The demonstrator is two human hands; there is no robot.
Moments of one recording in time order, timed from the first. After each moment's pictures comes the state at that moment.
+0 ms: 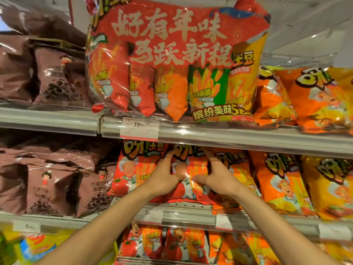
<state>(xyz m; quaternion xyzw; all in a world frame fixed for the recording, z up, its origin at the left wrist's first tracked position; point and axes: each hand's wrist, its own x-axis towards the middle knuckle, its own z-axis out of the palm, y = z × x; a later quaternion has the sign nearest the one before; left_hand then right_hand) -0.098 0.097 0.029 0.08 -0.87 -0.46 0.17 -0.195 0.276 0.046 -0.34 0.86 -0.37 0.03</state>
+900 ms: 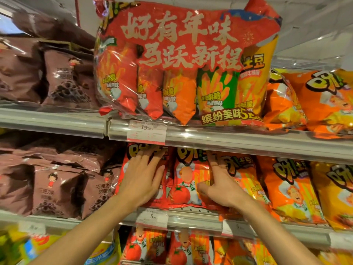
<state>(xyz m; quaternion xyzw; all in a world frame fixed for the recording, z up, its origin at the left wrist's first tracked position) -0.060 0.050 0.015 0.06 -0.90 -0.01 0.44 -0.180 0.271 0.040 -0.34 0.90 -0.26 -0.01</state>
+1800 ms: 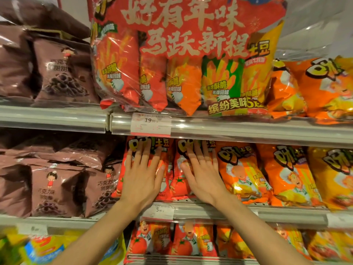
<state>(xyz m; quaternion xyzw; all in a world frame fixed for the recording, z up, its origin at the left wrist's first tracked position) -0.060 0.038 -0.011 0.12 -0.92 0.03 0.38 -0.159 0.216 0.011 -0.38 0.89 -0.15 -0.21</state>
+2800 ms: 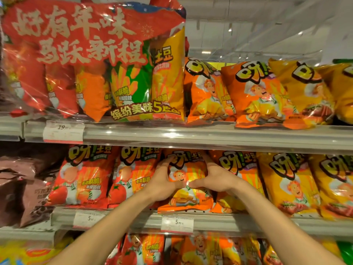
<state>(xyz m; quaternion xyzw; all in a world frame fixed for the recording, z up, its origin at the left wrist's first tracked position) -0.180 0.225 0.018 0.09 -0.87 -0.46 0.17 -0.262 0.407 0.064 -0.31 0.91 -0.27 0.11</state>
